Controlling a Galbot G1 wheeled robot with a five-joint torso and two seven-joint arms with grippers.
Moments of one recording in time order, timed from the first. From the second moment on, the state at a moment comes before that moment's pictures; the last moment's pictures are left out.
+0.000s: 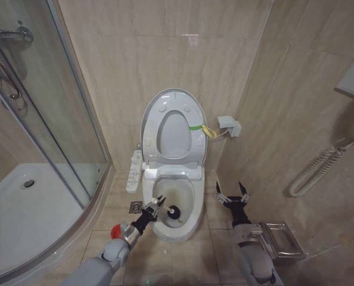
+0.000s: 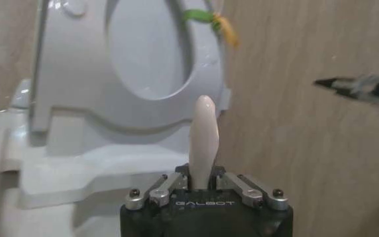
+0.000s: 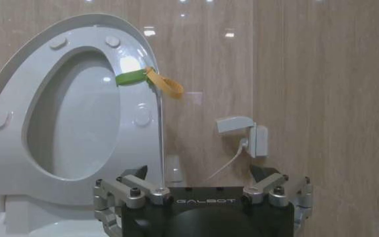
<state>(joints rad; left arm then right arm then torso) 0.85 -1.06 0.30 -1.26 -0.70 -0.54 0.26 -1.33 1.36 0.49 1.76 0.19 0.28 0.12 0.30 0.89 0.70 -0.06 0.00</state>
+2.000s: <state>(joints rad) 0.83 -1.09 0.28 -1.36 -0.67 -0.54 0.21 -1.33 1.36 0.49 1.76 0.19 0.28 0.12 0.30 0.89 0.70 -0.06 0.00</state>
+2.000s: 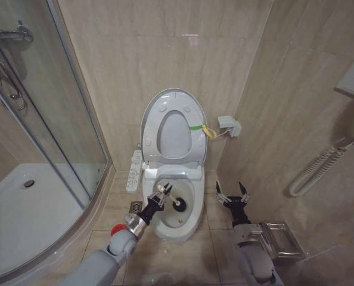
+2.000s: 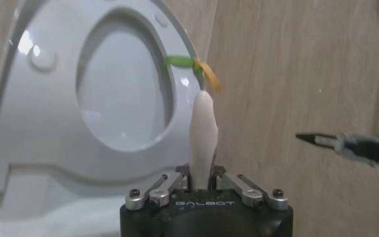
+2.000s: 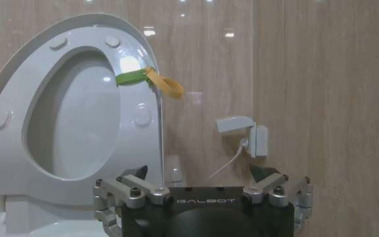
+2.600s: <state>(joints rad) 0.80 -1.07 0.28 -1.17 -0.71 -0.54 0.22 -1.33 1.36 0.49 1.76 0.19 0.28 0.12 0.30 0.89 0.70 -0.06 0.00</state>
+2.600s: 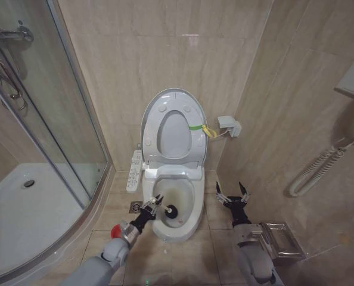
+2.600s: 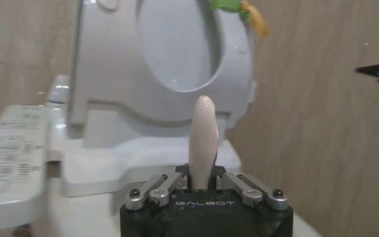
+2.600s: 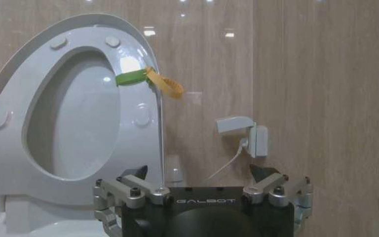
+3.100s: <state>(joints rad) 0.85 -1.03 0.29 -1.35 -0.71 -0.54 0.20 -1.33 1.36 0.49 1.76 0.19 0.28 0.12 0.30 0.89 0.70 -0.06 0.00</state>
